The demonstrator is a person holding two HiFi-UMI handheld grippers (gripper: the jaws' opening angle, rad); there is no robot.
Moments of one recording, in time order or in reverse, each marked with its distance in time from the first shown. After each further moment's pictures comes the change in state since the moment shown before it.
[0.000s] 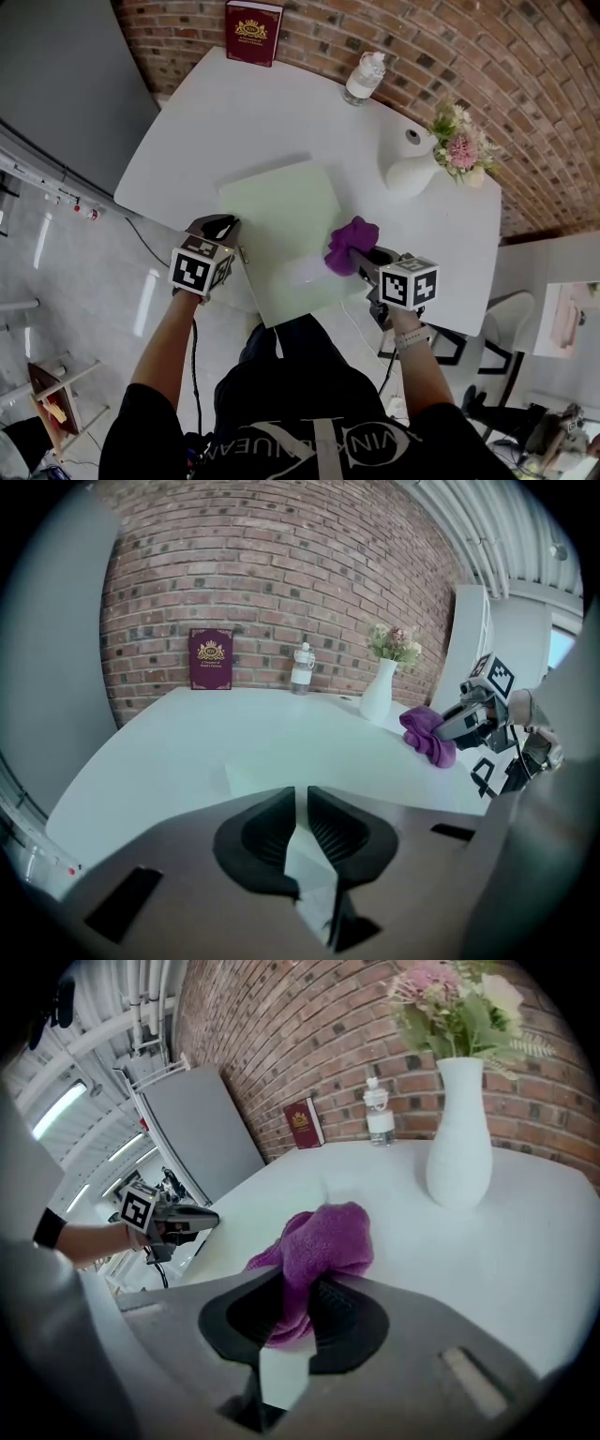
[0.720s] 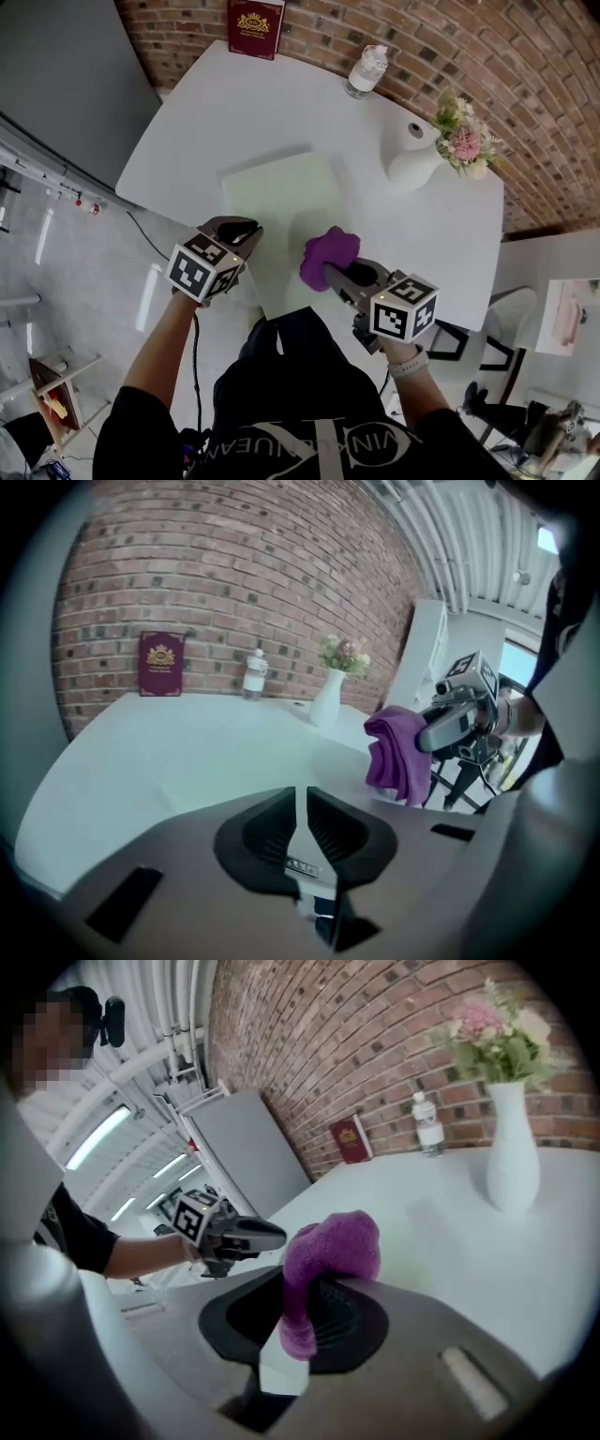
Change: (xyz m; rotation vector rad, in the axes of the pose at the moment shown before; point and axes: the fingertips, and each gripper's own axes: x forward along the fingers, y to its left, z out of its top) left arm -0.021 -0.067 0.017 0.078 -0.009 -0.259; right arm -0.027 0.115 0.010 -0.042 -0.111 0.257
